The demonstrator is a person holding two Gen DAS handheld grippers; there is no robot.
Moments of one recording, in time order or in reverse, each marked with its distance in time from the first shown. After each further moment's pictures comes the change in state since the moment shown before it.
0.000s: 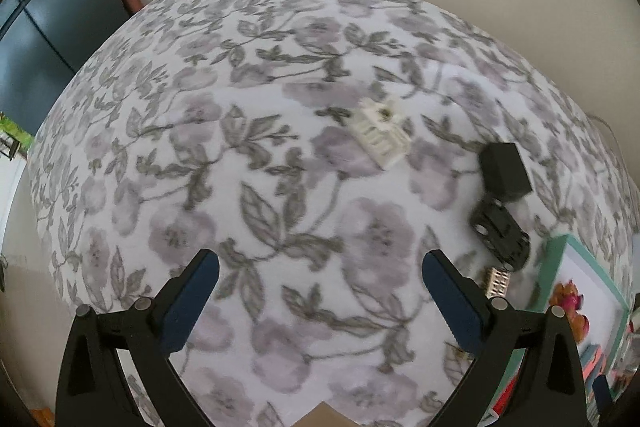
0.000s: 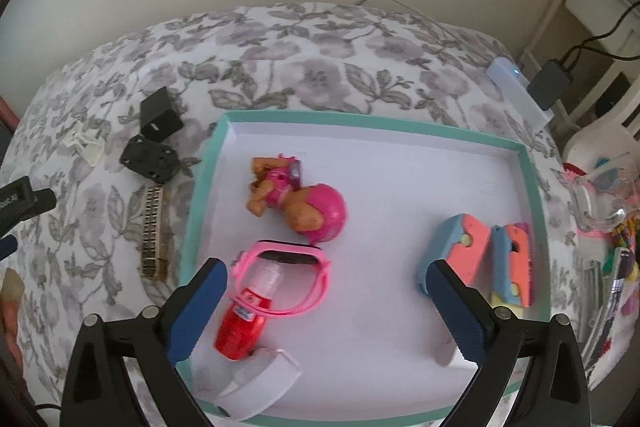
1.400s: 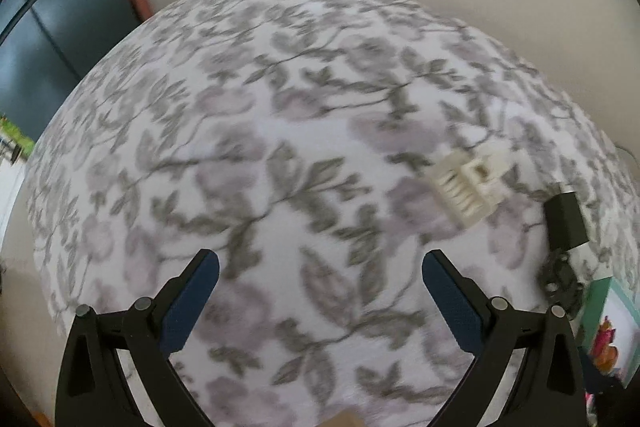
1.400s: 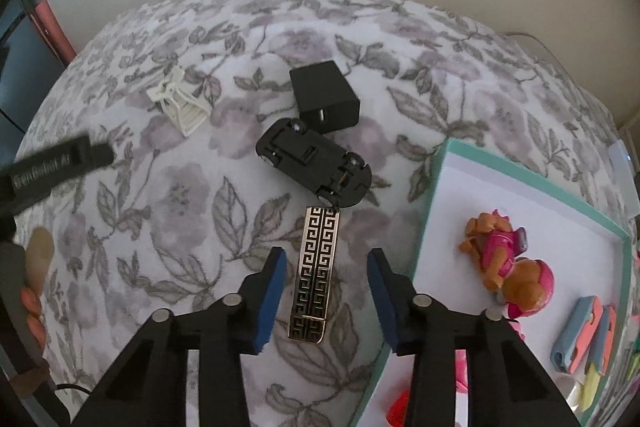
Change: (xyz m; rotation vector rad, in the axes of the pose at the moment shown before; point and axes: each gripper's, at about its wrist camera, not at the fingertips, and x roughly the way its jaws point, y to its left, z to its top) left arm 0.035 0.042 0.038 -0.002 -0.074 0.005; right arm 0.039 0.129 0.021 -0.245 0.021 0.154
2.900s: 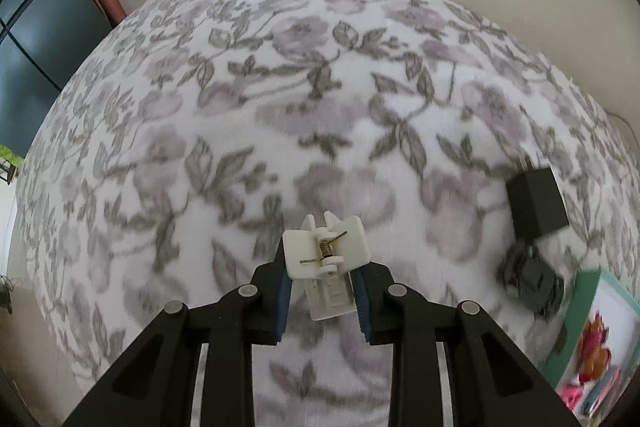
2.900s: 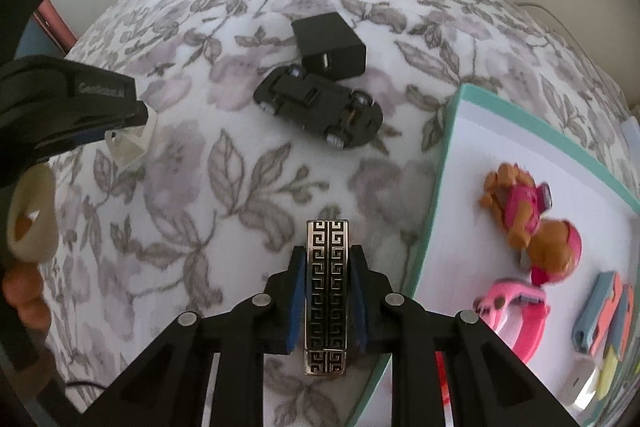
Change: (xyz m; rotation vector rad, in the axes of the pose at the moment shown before) left arm 0.007 -0.056 -0.009 0.072 0.067 0.009; right arm 0.011 -0.009 -0.028 0.010 0.069 0.036
